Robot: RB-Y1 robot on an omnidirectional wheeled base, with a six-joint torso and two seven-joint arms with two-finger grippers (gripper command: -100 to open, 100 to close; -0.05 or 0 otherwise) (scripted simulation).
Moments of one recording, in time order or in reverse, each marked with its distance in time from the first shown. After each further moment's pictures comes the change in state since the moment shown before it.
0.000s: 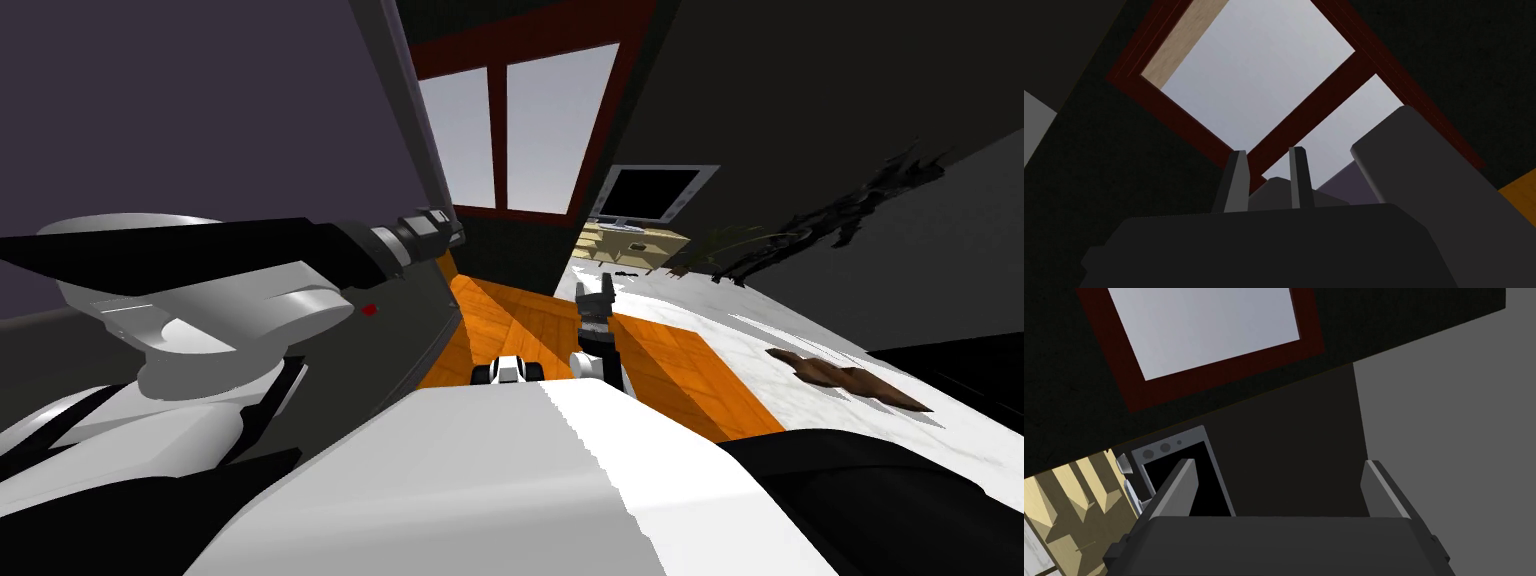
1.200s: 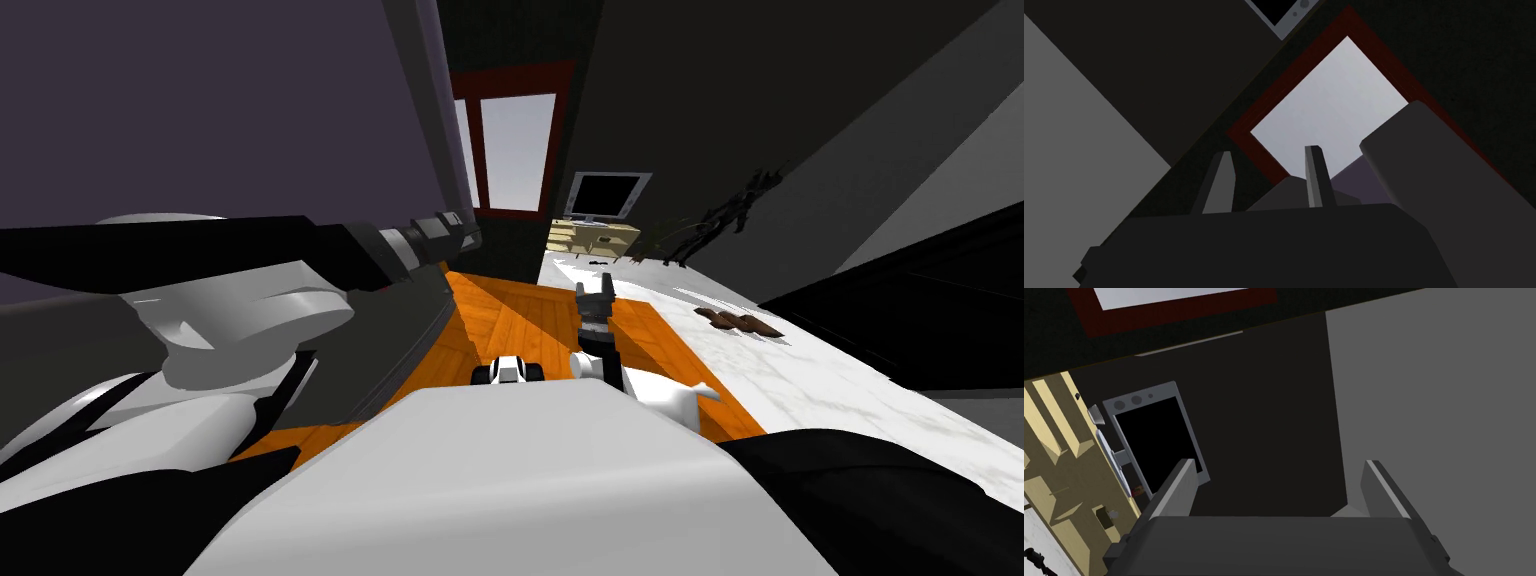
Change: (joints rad) left arm -0.048 -0.022 -0.044 -0.001 0.117 -0.070 -0.062; right arm 0.000 0.000 0.000 0.000 0.000 0.000 0.000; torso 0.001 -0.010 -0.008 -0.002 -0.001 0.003
